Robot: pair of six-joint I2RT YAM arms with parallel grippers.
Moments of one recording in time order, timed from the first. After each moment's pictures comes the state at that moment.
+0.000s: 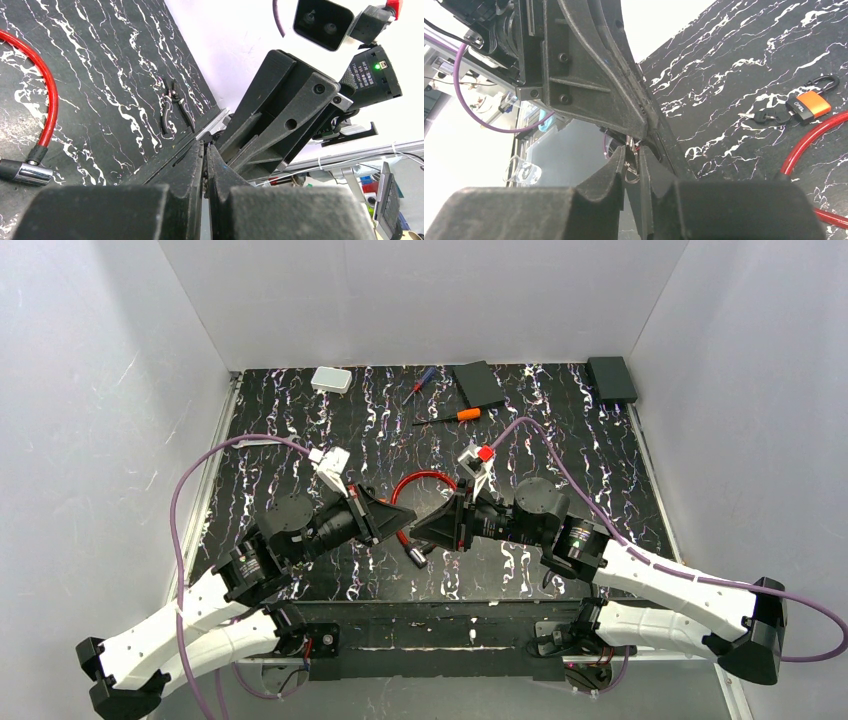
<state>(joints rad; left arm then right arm) -0.94 0.67 0.79 -0.24 0.03 -0.89 1.10 0.96 0.82 0.08 -0.28 0.60</state>
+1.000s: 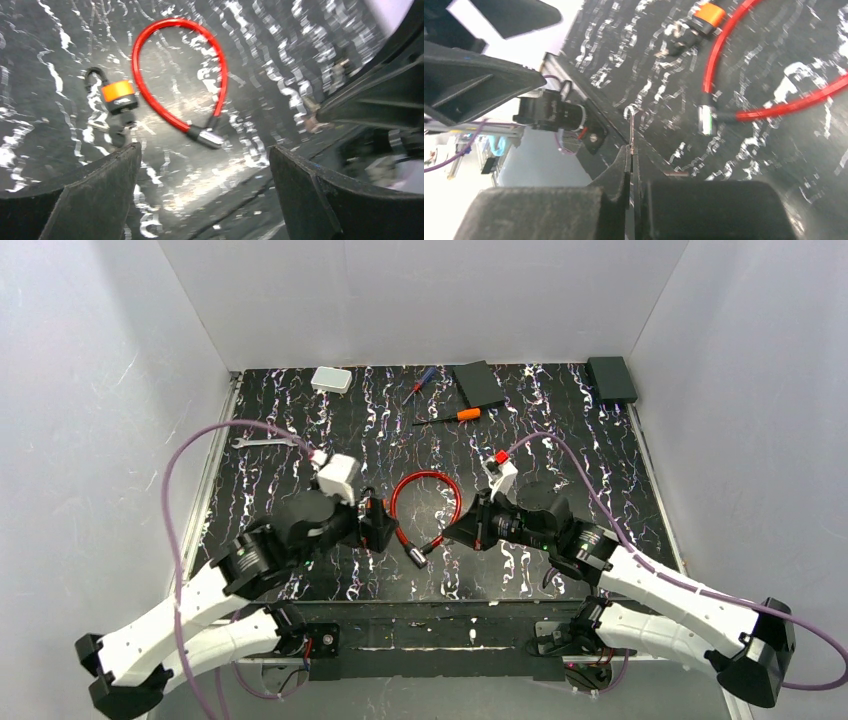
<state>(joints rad) -0.94 0.68 0.84 -0.61 -0.27 -0.52 0.97 0.88 0.70 -0.14 -0.18 0.70</state>
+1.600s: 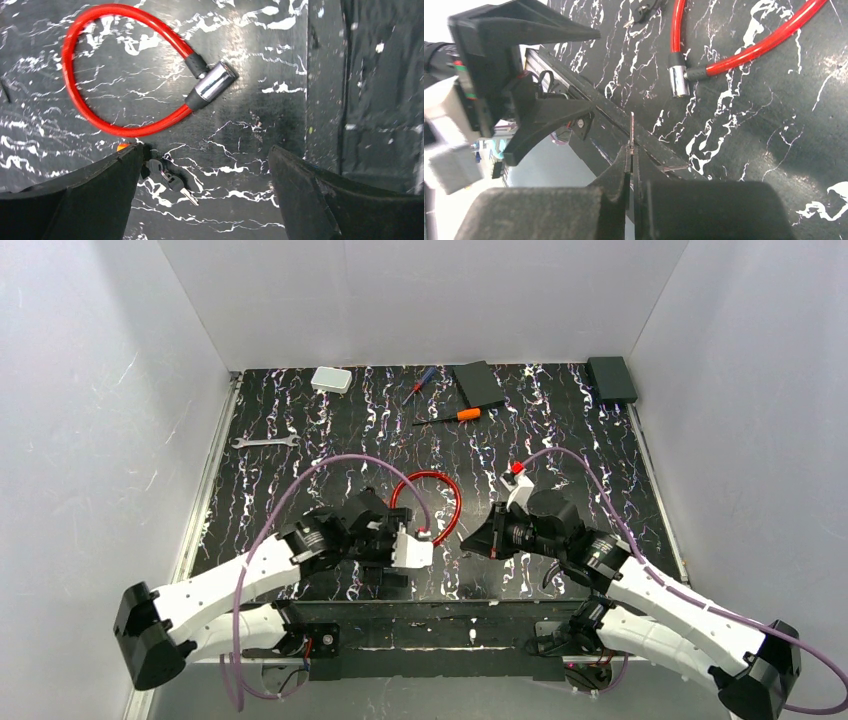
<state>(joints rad) -0.94 0.97 0.77 -0.63 0.18 0.68 0.86 0.78 0.61 -0.30 -0.22 0.79</state>
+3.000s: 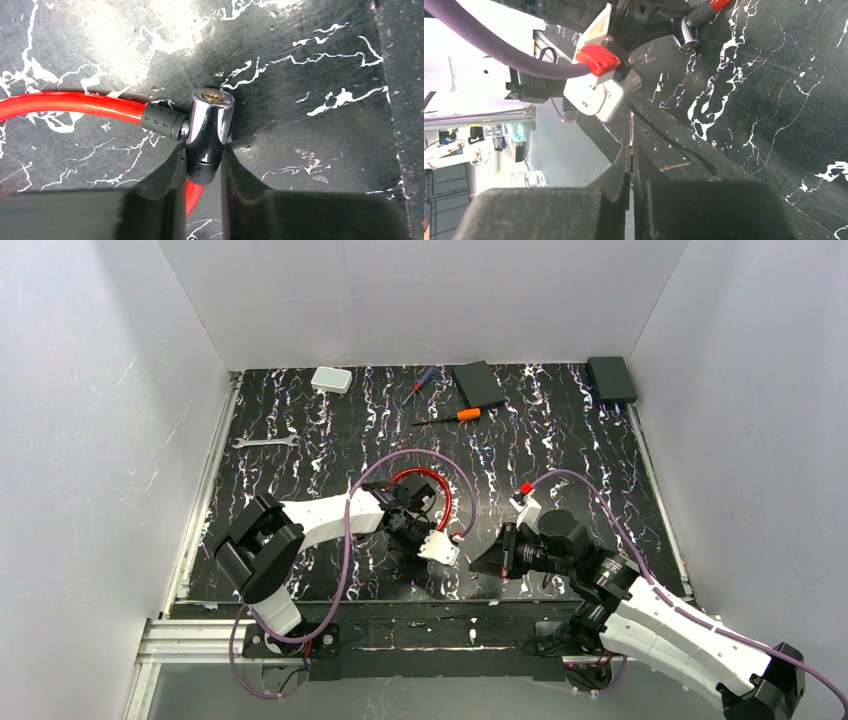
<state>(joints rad) -0.85 1.67 0.97 -0.61 0.33 1.16 0.86 0.61 0.44 -0.33 -0.30 0.89</state>
